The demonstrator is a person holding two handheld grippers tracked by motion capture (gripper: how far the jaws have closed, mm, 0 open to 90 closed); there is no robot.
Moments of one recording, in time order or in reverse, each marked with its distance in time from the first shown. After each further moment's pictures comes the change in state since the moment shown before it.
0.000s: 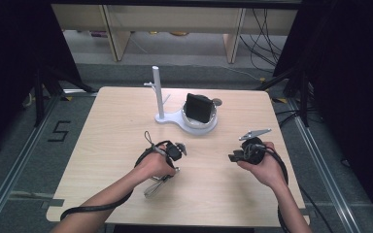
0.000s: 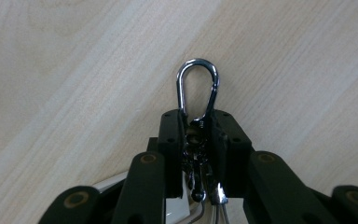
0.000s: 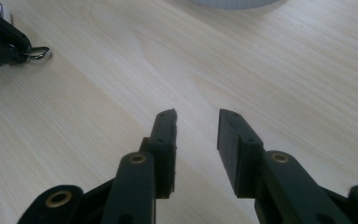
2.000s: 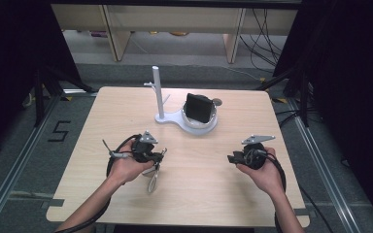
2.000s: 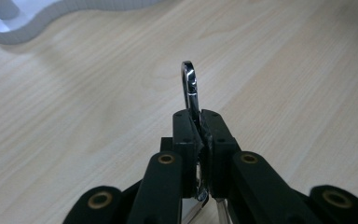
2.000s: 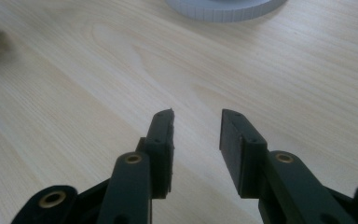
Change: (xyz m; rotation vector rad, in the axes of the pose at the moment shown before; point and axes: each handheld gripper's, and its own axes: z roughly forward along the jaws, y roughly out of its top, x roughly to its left) left arm 0.036 -0.069 -0.046 -0.578 0.024 -0.097; right arm 0.006 -0.017 0.003 -0.105 0.005 0.073
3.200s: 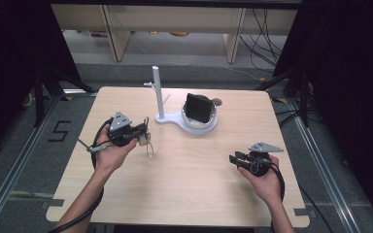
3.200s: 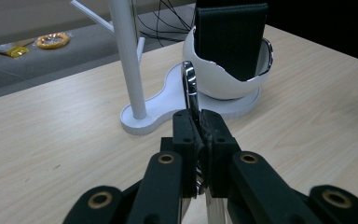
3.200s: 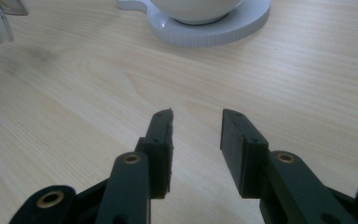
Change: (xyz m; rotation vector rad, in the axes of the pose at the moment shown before) left arm 0.040 0.006 -0.038 -0.392 0.224 -0.120; right arm -0.006 -0.028 0.005 -0.201 0.005 0.065
